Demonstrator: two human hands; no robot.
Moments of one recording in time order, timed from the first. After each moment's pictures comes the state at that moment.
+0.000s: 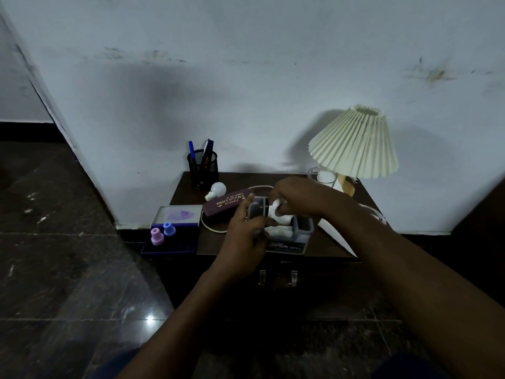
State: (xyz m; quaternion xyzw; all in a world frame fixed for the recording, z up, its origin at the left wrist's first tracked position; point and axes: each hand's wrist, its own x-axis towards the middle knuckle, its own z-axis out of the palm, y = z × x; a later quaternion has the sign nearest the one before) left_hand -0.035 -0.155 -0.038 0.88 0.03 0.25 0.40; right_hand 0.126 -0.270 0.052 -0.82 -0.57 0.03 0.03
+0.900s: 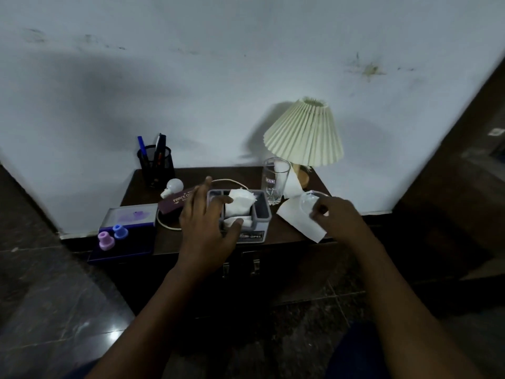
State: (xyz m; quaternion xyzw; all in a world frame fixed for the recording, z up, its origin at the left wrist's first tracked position) left_hand -0.028 -0.168 -0.042 0.91 0.08 0.29 0.27; right_hand 0.126 -0.443 -0.011 -0.95 -0.20 -0.04 0.21
